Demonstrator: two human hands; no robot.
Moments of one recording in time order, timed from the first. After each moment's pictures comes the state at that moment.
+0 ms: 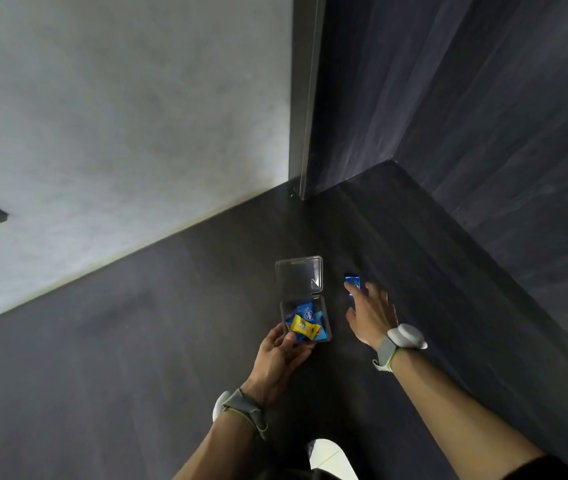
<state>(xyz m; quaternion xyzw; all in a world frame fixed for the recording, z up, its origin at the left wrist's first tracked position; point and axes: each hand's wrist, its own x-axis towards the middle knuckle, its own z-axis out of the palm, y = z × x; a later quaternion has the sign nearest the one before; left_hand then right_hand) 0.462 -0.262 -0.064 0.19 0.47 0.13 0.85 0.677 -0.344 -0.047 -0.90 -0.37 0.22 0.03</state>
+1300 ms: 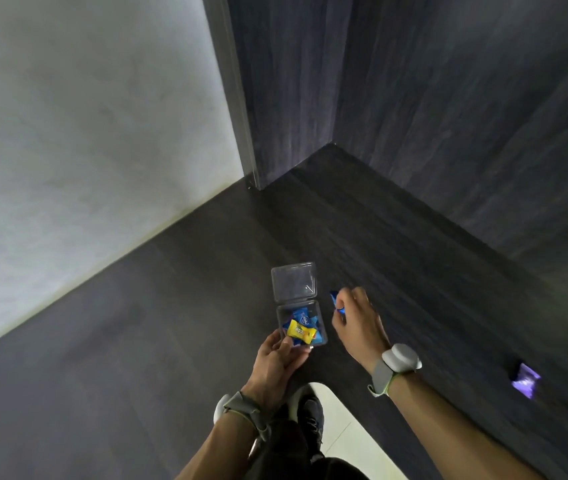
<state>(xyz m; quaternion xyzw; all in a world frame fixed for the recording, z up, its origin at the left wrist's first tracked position) 0.421 -0.344 -0.059 0.23 0.46 0.08 0.85 0.579 -0.463 -0.009 -0.90 -0.34 0.12 0.25</state>
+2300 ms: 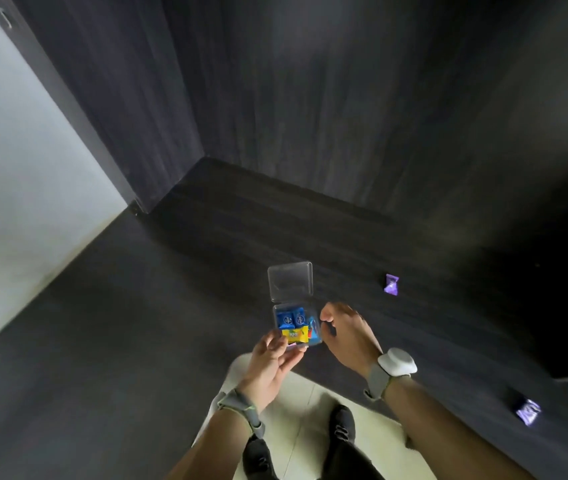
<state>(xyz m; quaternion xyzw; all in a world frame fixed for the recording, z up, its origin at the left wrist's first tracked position) 0.424 -0.483 -0.007 0.32 0.37 -0.08 0.87 0.504 -0.655 0.035 -0.93 -0.18 0.10 0.29</state>
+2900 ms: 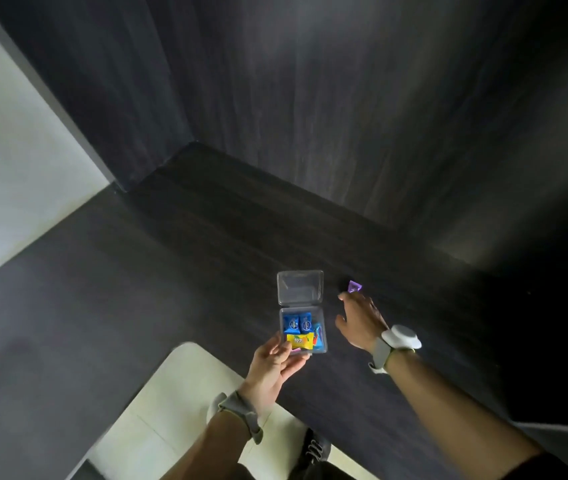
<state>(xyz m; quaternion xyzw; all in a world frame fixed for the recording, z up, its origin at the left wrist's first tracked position) 0.463 -0.632 -0.013 0.37 0.37 -0.08 0.85 0.620 -0.797 -0.006 -0.95 -0.19 0.22 0.14</state>
